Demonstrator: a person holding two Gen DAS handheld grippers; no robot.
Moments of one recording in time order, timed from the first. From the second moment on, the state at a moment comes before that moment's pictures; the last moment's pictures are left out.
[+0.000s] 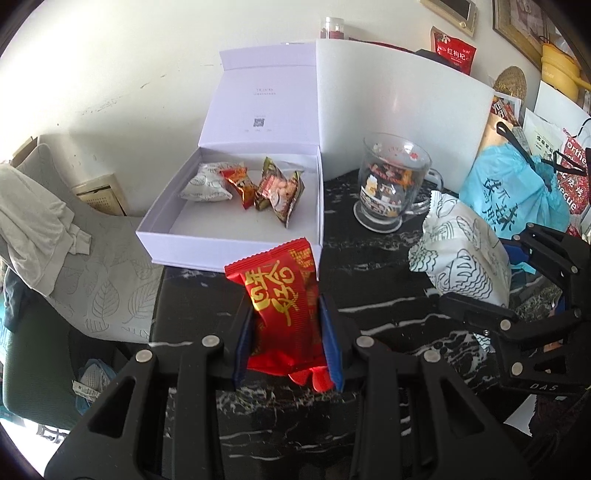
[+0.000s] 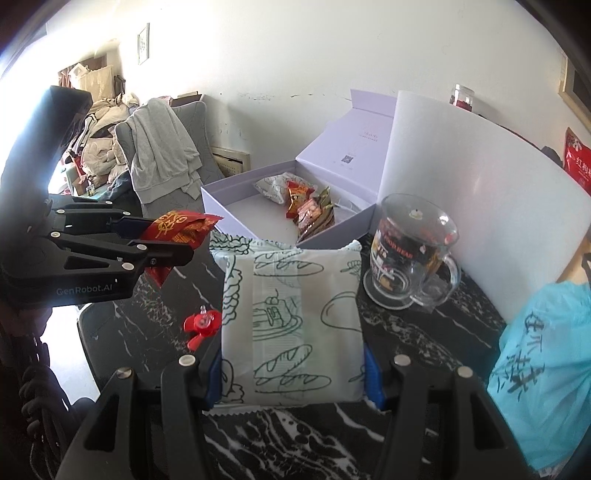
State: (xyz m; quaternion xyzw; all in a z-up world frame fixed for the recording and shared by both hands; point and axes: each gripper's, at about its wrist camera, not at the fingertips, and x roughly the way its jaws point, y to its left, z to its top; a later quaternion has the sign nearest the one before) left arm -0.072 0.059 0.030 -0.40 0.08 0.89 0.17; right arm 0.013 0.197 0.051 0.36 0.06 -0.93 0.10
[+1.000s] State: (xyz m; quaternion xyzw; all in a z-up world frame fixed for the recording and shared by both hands) left arm -0.187 0.053 0.089 -0.34 0.09 0.92 0.17; right arm -0.107 0.198 0.114 0.31 0.09 -0.94 0.13
